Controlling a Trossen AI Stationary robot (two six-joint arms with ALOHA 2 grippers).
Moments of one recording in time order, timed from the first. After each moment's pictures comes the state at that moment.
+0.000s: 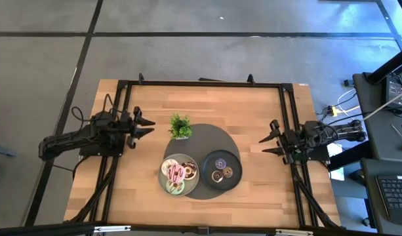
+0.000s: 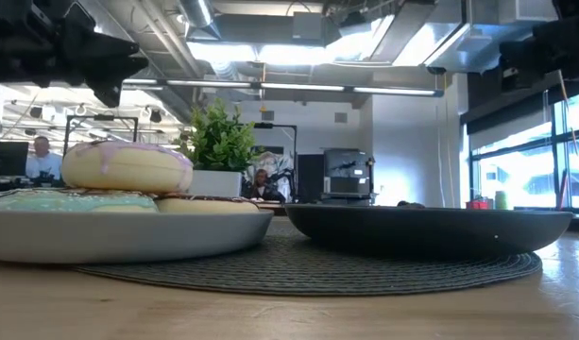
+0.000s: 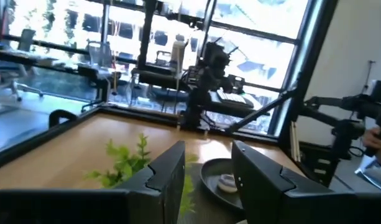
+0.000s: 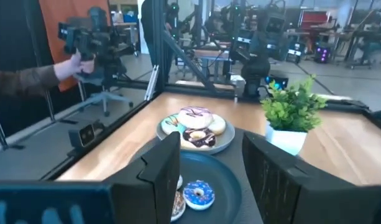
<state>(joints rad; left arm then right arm) 0.29 0.00 0.05 0.06 0.24 -0.23 0.20 0.00 0.15 -0.16 -0.05 -0.03</state>
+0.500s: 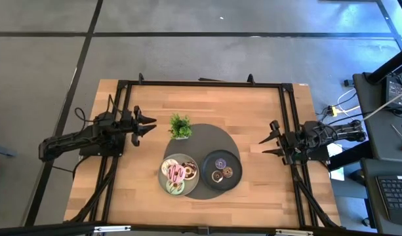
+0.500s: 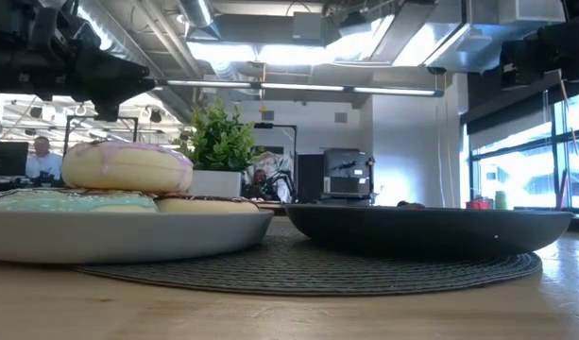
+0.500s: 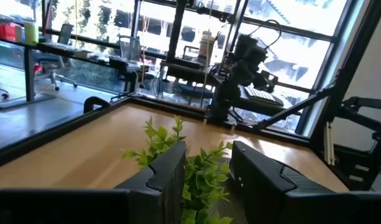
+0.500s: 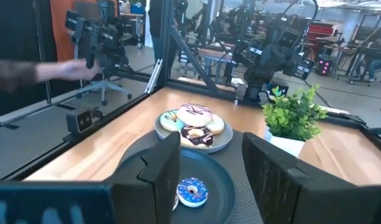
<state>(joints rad) 0.32 0.01 0.01 0.07 0.14 -0.23 0.20 0.00 0.14 -0.16 -0.07 -0.14</state>
